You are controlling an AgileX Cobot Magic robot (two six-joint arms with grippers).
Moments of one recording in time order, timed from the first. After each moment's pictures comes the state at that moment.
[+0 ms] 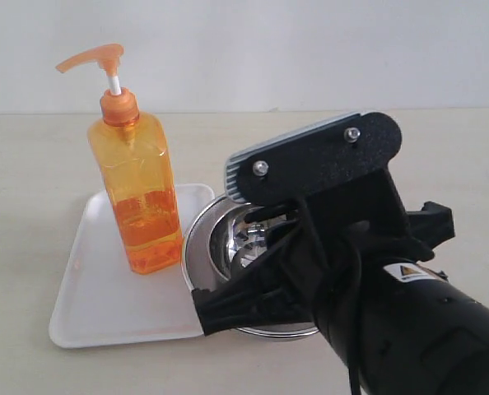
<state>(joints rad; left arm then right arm) -0.09 0.00 0.00 0.04 0.36 -0.13 1.45 1.34 -0.69 1.75 -0.97 -1.27</state>
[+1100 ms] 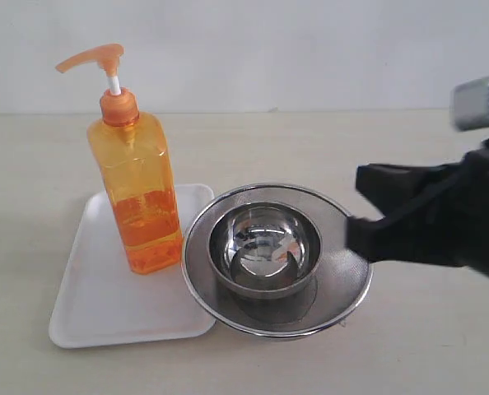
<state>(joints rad) -0.09 0.00 0.00 0.04 0.36 -0.13 0.96 0.92 -0.40 1.24 -0.41 -0.89</state>
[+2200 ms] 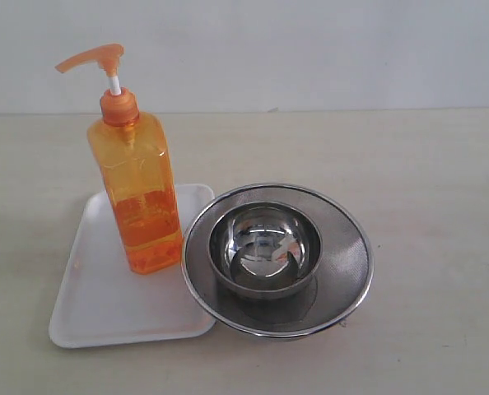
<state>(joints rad) -0.09 0.00 0.00 0.04 0.36 -0.13 0.14 0.12 -0.03 0.74 0.07 -0.63</state>
